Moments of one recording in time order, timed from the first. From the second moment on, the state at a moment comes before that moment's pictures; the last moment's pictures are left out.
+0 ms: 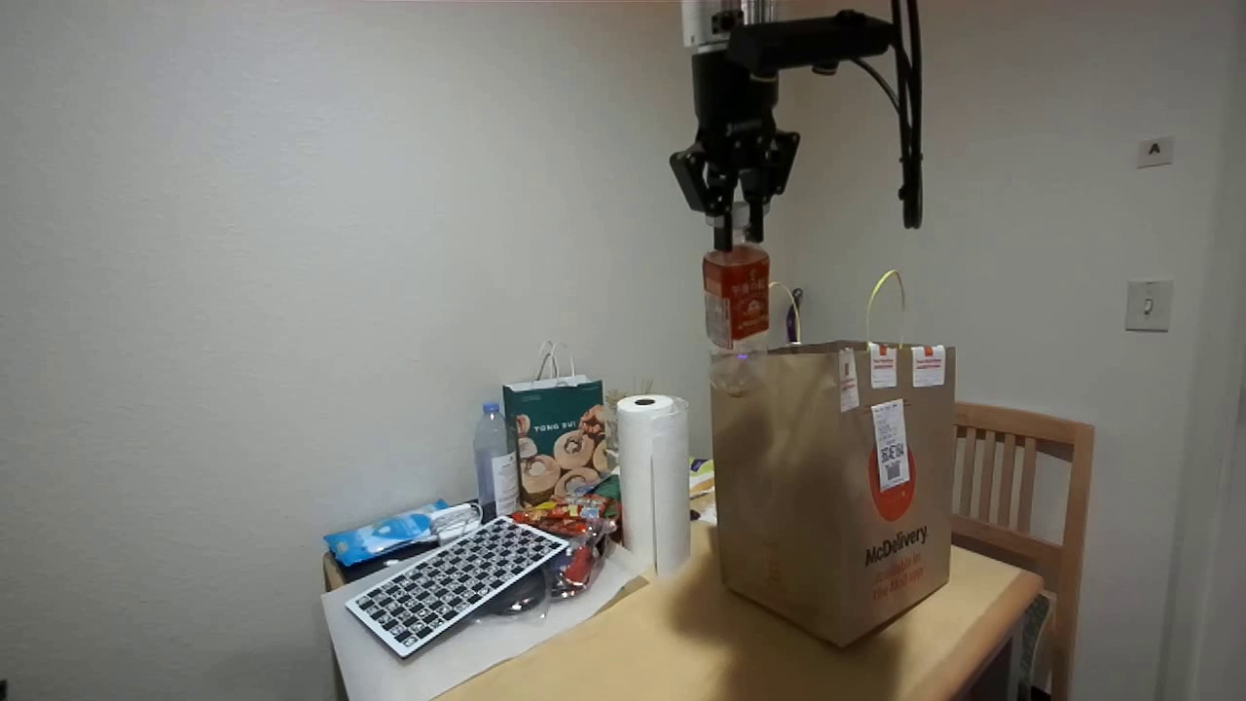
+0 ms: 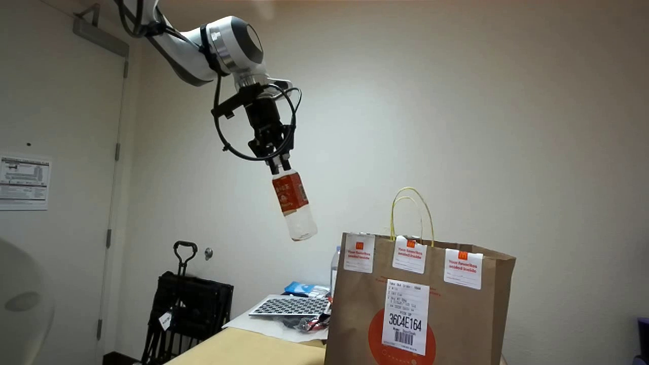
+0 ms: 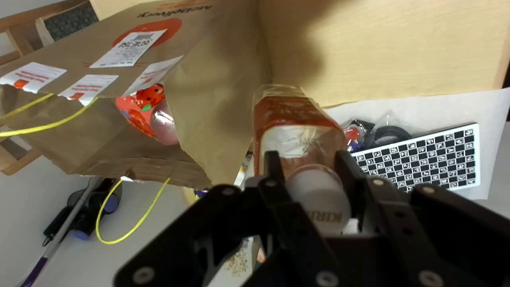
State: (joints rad) arm 0.11 -0.23 0.12 -1.83 -0.30 1.77 0.46
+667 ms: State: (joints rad) arm -0.01 -0.28 0.11 -1.75 -0.46 1.75 0.46
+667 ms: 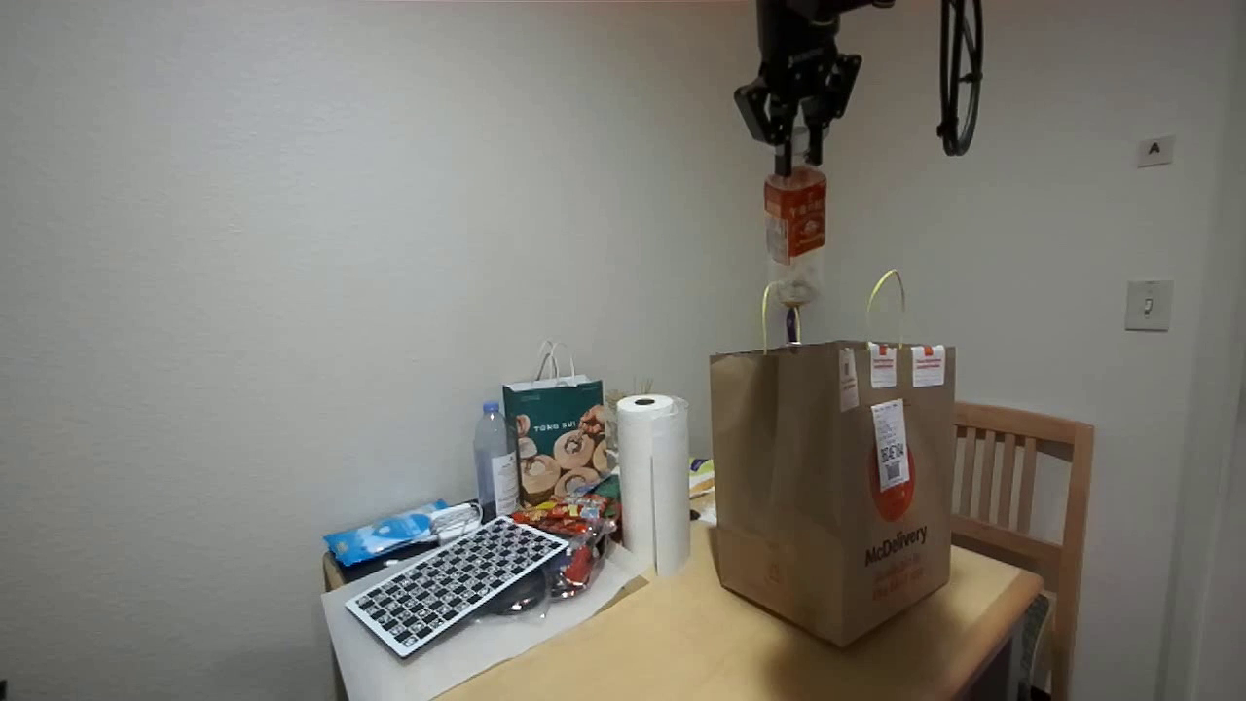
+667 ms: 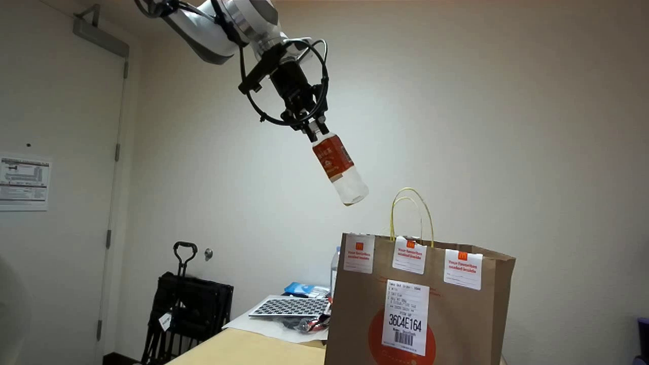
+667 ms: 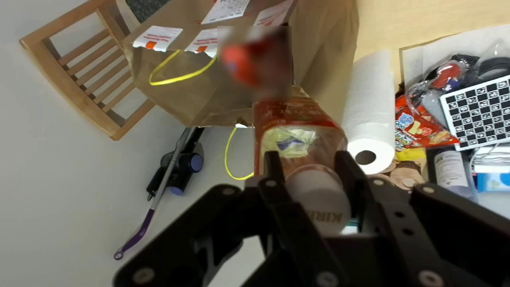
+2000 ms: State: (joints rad) arm -0.06 -0.24 0.02 -1.91 -0.32 1.93 0.40
